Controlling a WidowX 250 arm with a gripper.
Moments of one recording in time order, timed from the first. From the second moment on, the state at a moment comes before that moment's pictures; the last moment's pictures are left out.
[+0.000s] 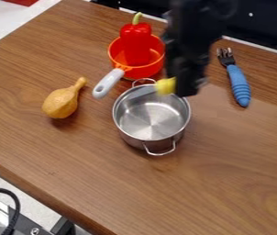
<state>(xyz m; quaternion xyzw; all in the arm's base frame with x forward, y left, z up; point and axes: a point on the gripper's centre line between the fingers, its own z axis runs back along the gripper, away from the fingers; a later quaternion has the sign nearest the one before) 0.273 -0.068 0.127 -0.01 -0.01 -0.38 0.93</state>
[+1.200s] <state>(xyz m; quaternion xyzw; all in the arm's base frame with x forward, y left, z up) 0.346 -0.140 0.064 0.00 -0.06 -0.30 0.95</state>
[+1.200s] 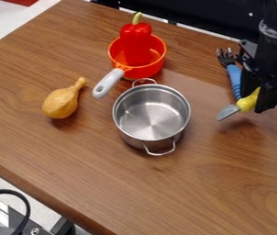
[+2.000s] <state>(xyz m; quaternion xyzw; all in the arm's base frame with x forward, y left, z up) 0.342 -0.133 0.051 -0.03 -0.03 -0.28 0.96</state>
